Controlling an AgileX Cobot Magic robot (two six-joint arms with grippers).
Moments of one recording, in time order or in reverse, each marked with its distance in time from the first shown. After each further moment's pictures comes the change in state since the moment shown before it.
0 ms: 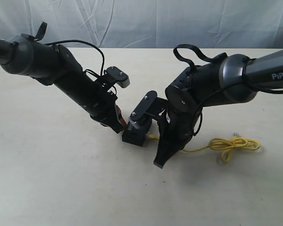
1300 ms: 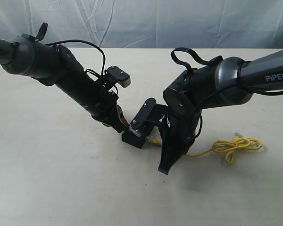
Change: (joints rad) left arm 0.000 0.000 0.000 -0.018 -0.007 0.000; right arm -0.002 0.021 0.000 -0.009 0.051 -0.066
